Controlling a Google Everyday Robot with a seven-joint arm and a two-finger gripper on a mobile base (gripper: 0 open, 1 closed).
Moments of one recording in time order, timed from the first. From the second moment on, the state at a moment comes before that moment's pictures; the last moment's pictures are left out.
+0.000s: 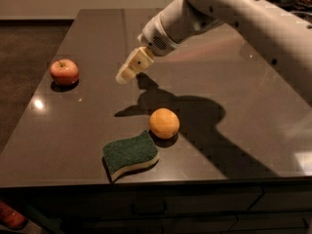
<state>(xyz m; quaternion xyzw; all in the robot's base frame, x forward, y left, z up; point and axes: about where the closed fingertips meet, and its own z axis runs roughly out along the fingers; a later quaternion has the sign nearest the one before) 0.626 0.043 0.923 -0.56 0.72 0.22 0.34</state>
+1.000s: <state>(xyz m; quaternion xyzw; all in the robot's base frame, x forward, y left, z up) 0.644 0.163 0.896 -0.55 0.69 0.27 0.37</state>
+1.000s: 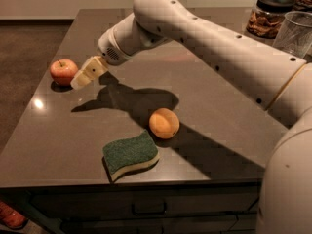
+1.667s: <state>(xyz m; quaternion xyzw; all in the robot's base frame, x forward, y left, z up) 0.650 0.212 0.876 -0.56 0.69 0.28 0.36</state>
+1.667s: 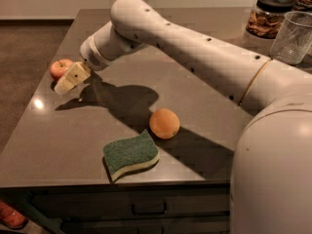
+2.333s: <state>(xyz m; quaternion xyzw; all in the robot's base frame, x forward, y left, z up) 0.657 0.250 0.866 -0.57 0.69 0.29 0.35</state>
